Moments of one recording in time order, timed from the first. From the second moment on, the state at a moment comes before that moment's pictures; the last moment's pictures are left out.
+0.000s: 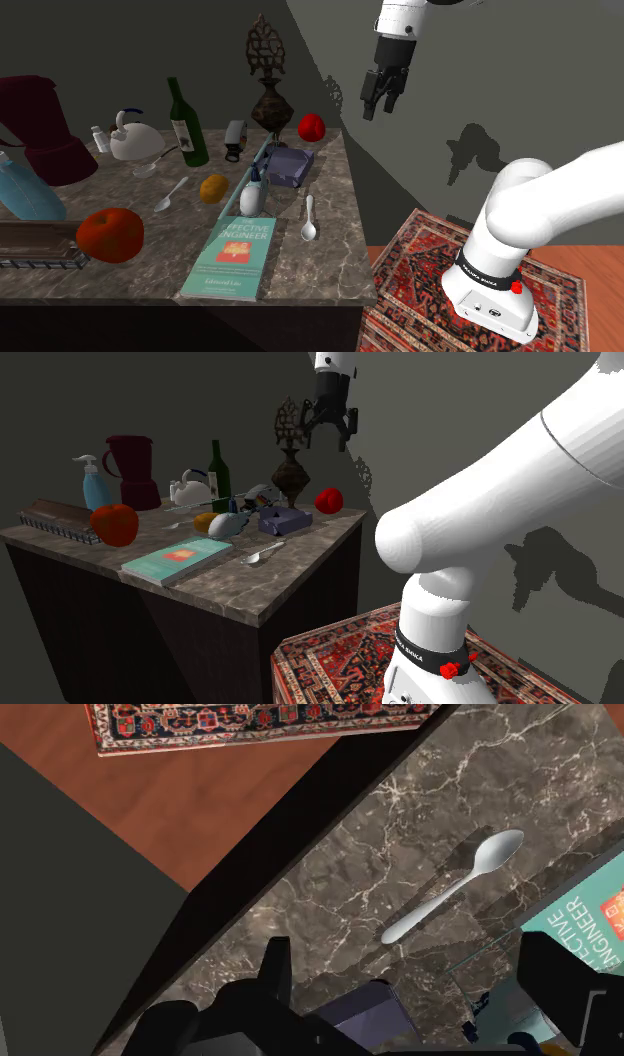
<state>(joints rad) 0.01 -0.80 0.06 -2.32 0.12 1.62 0.11</state>
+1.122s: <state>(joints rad) -0.07 -0.50 0.31 -2.50 0.34 2.06 0.65</state>
